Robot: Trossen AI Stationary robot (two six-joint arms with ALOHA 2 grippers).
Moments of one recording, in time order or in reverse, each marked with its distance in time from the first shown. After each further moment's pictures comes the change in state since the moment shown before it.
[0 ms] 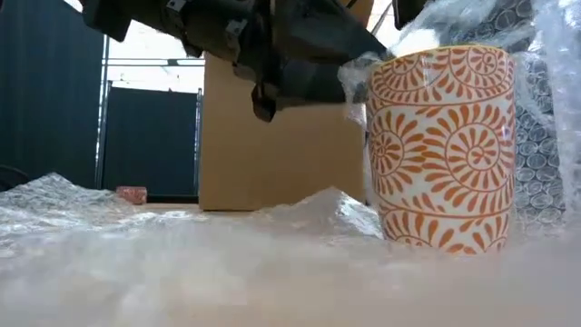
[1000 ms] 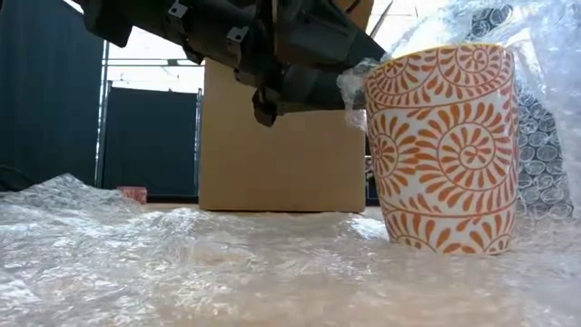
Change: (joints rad) left arm 0.002 0.057 -0.001 0.006 0.003 -0.002; right arm 0.013 -0.005 0.263 -0.481 0.064 -0.047
